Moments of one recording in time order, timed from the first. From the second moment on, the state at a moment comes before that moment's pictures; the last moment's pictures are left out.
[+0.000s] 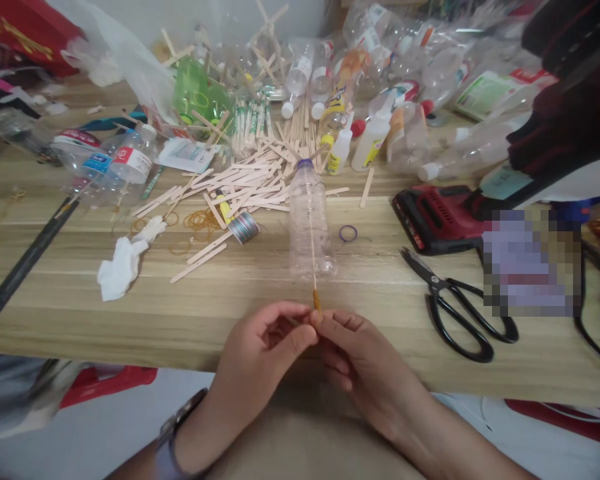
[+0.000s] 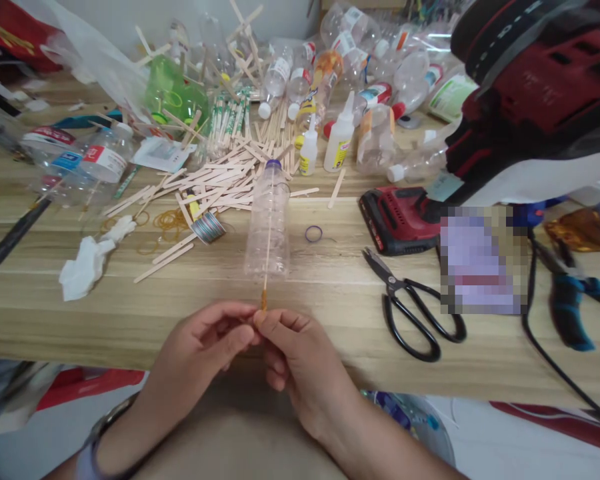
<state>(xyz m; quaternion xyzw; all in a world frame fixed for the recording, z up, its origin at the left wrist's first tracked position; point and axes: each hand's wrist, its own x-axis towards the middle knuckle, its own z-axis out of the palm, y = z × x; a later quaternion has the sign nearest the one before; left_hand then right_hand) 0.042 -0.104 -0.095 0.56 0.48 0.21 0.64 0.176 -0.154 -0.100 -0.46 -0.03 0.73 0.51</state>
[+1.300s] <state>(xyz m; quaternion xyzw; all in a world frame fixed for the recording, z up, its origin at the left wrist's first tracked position) 0.062 -0.085 -0.095 0.68 0.53 0.33 0.39 0.165 -0.160 -0.115 -0.33 0.03 0.72 0.61</state>
